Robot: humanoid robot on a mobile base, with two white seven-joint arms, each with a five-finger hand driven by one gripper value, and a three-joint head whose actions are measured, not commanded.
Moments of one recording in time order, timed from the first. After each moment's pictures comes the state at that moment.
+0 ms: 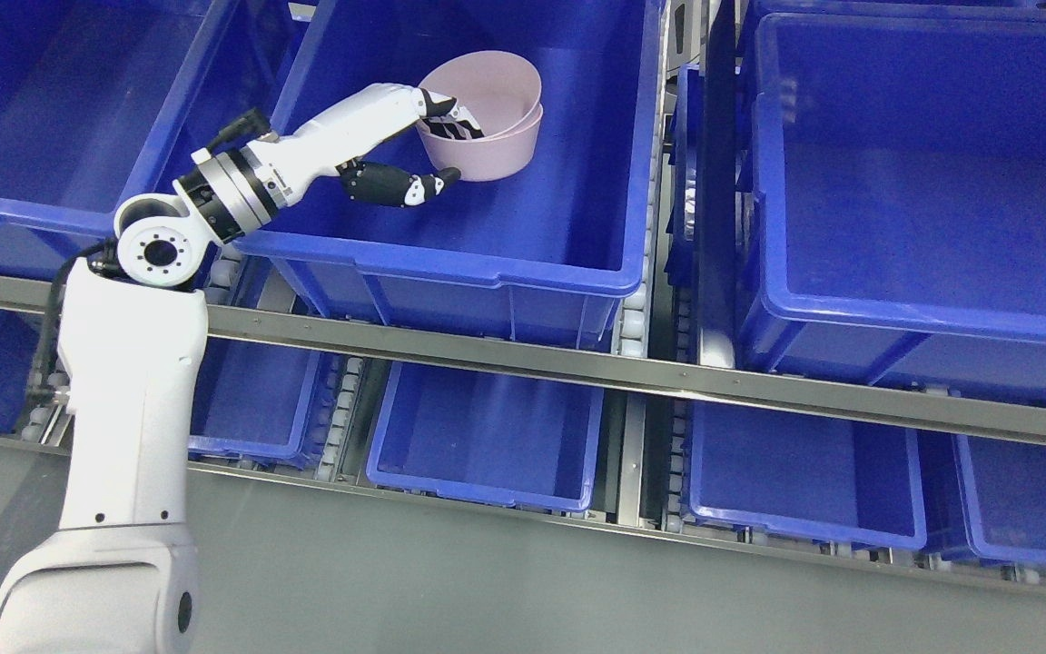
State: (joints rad) left arm -0.87 0.10 0.07 -1.13 -0.51 -0.69 -0.80; right arm 0.00 0.00 0.00 0.00 0.00 0.03 0.01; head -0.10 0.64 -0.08
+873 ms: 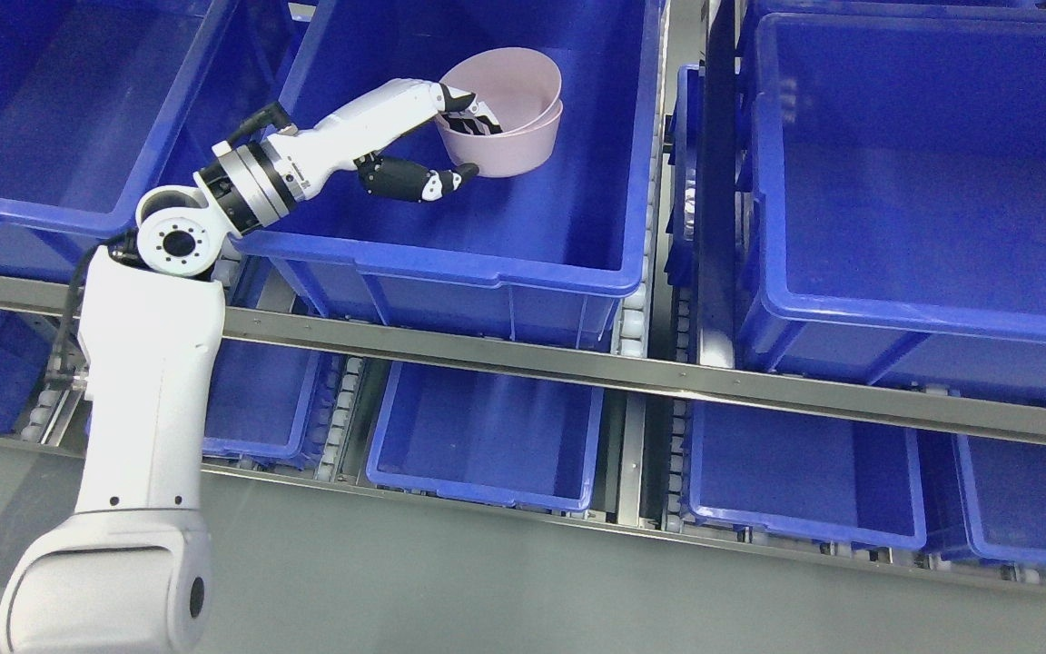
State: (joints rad) left arm -0.90 0.08 0.08 -1.08 -0.51 -0.73 -0.80; right arm 0.00 0.00 0.00 0.00 0.00 0.04 0.01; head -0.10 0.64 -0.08
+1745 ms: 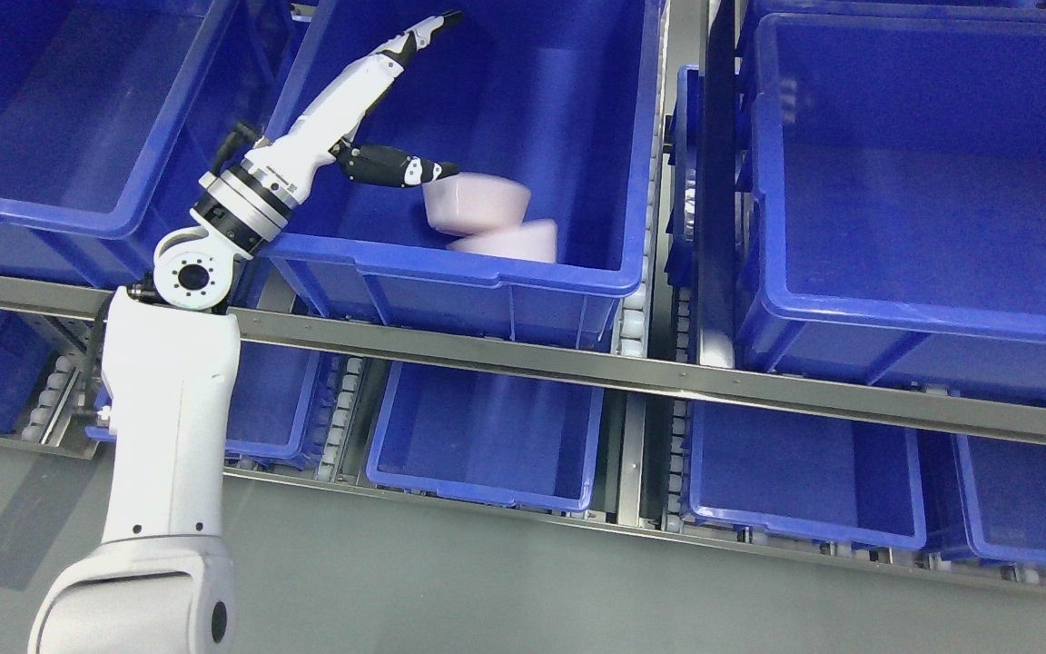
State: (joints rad) left arm -0.84 0.02 0.16 -1.08 -0.50 -0.67 -0.51; right arm 0.00 0.00 0.00 0.00 0.00 0.03 0.01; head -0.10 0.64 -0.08
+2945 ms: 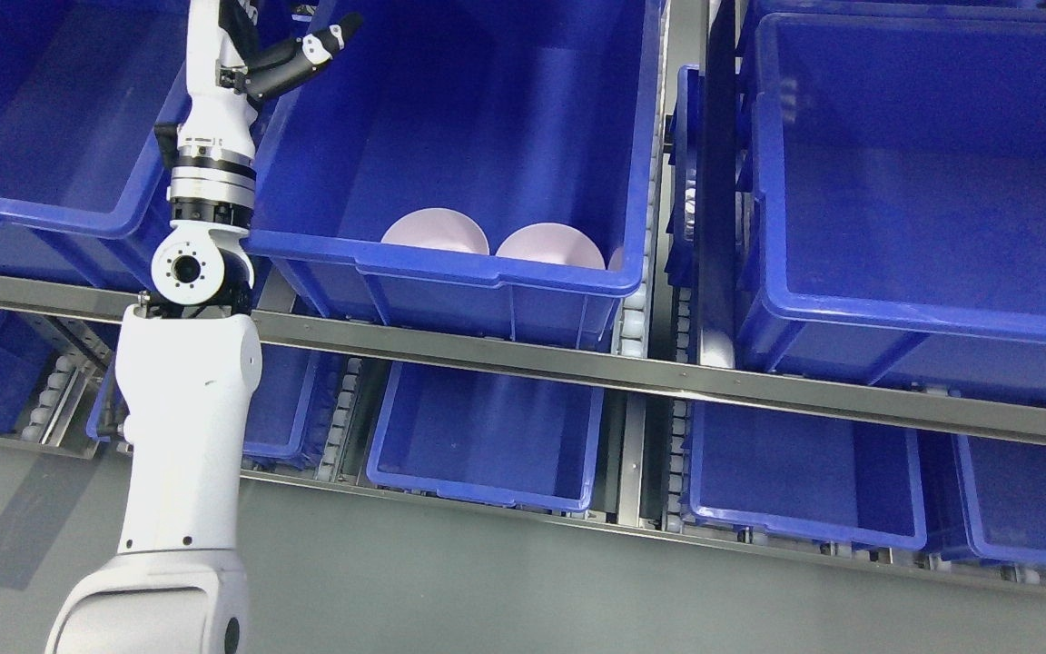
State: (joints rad) left arm -0.81 0.00 0.10 -1.16 0.02 -0.32 -0.12; right arm 0.00 0.00 0.00 0.00 0.00 0.03 0.01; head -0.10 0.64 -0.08
